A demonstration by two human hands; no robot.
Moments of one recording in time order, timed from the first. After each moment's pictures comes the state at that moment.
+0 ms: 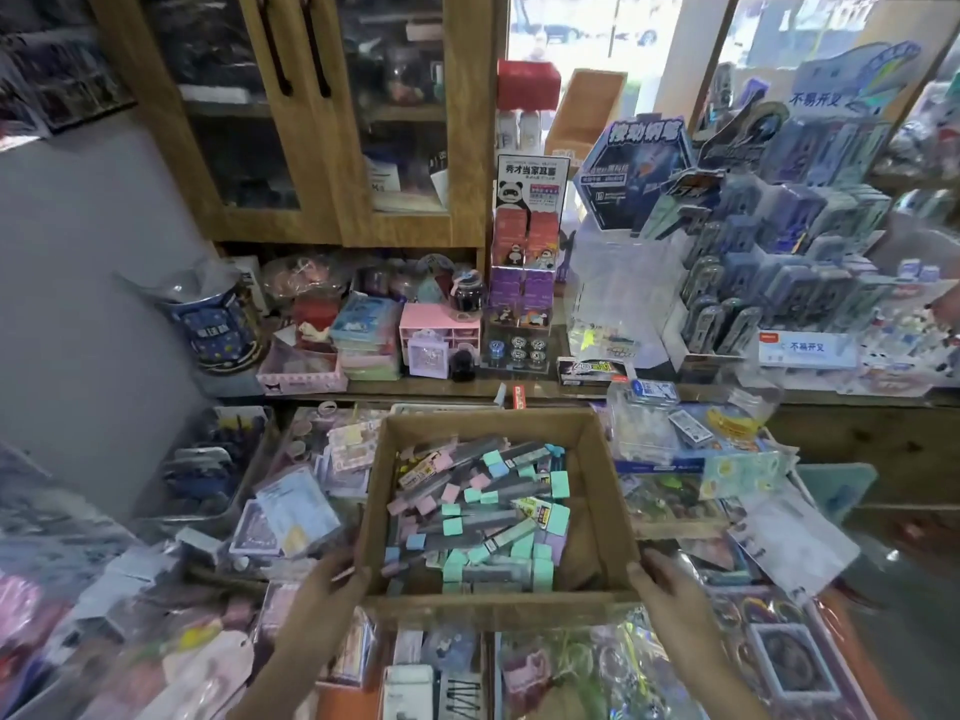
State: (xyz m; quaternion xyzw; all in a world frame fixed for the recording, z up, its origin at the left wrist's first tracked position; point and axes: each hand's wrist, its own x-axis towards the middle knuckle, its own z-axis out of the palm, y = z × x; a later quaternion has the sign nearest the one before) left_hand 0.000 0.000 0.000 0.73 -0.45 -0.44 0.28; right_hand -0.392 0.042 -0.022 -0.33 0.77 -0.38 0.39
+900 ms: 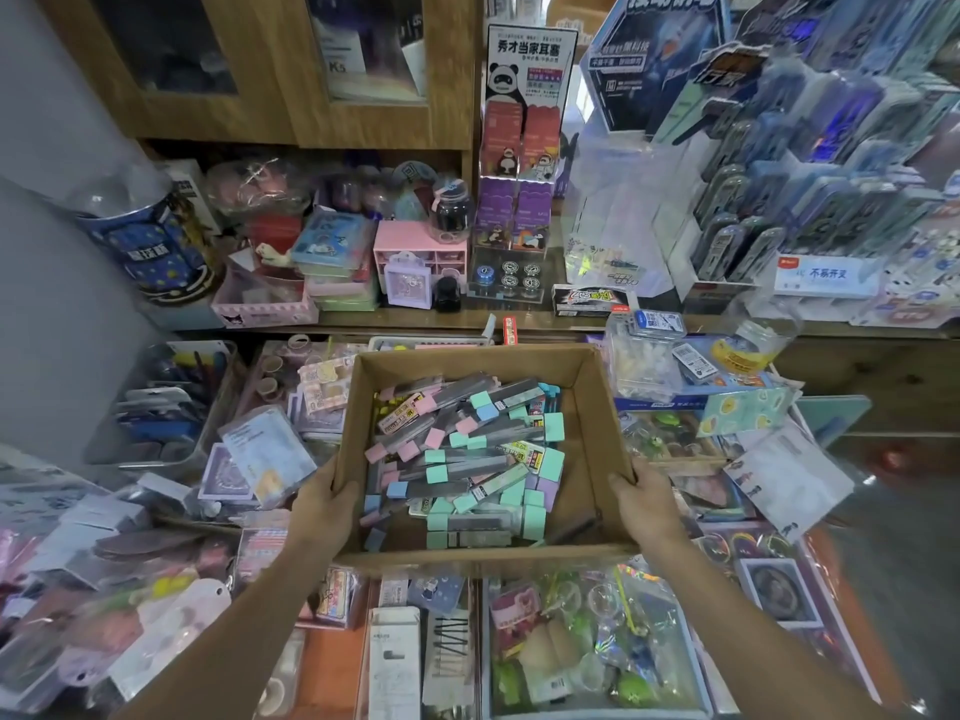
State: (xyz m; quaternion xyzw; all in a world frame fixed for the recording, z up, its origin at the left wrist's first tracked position) left_hand -0.019 -0.058 -0.028 0.74 -0.48 -0.40 0.25; right_hand -0.390 -0.029 -0.032 -0.34 0.78 -0.34 0.39
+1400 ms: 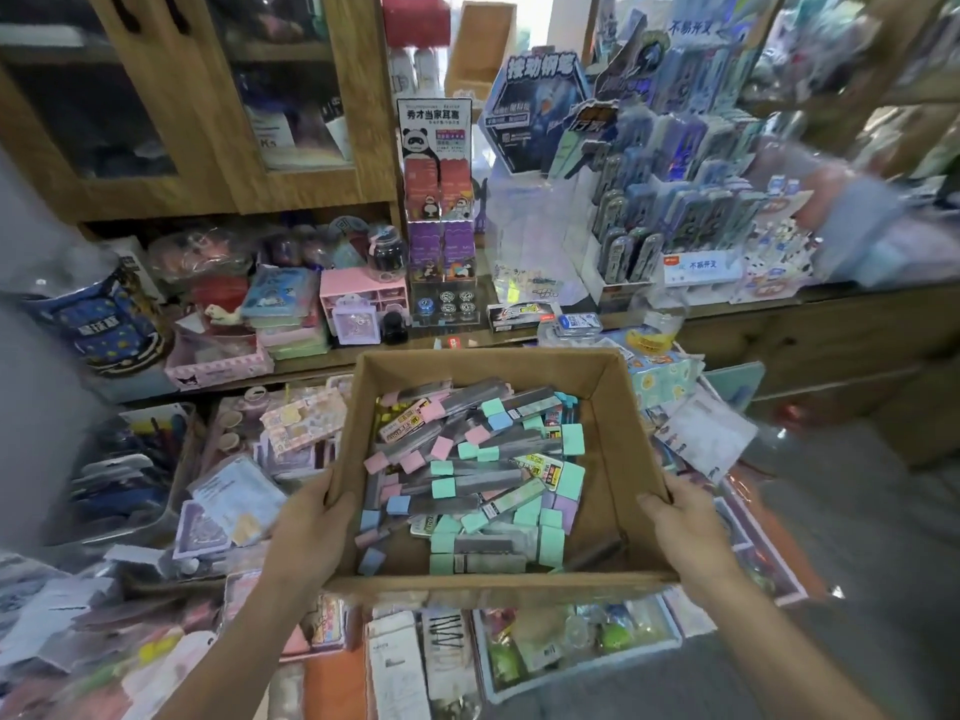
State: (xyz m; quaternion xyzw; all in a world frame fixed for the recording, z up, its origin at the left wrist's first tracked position) left_hand -0.030 -0.008 0.065 0.65 -0.60 -0.38 0.25; right_hand -0.392 0.104 0.053 -0.28 0.78 -0.44 0.33
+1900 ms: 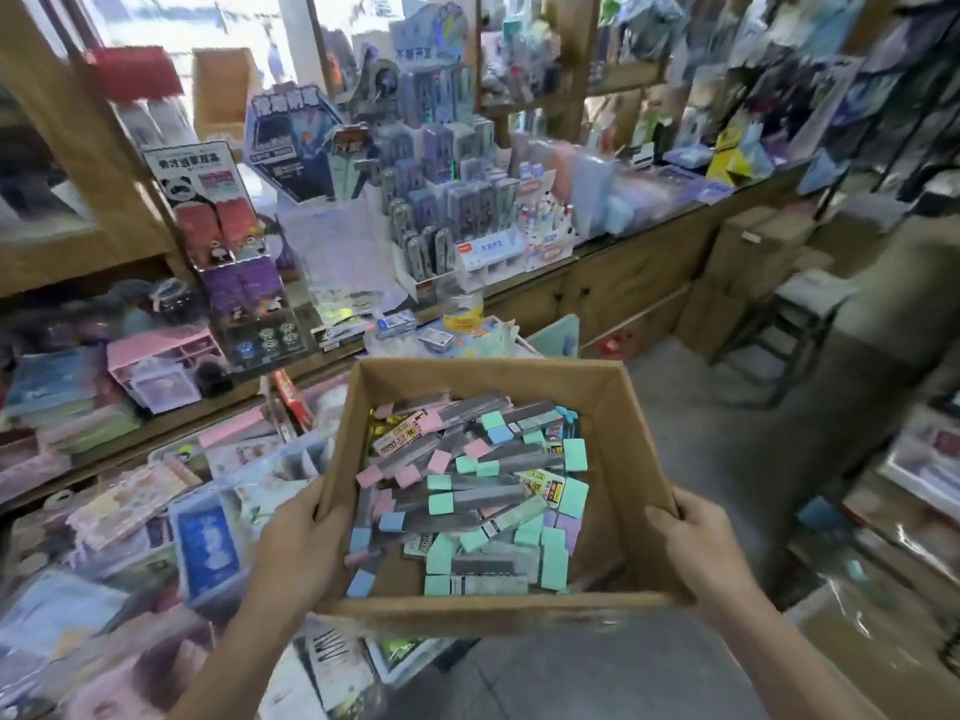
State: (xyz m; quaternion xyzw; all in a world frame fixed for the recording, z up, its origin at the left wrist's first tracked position) left_hand -0.167 0.097 0.117 0.52 -0.72 -0.42 0.17; right_hand -0.458 0.335 0.083 -0.12 0.83 -0.49 0.23
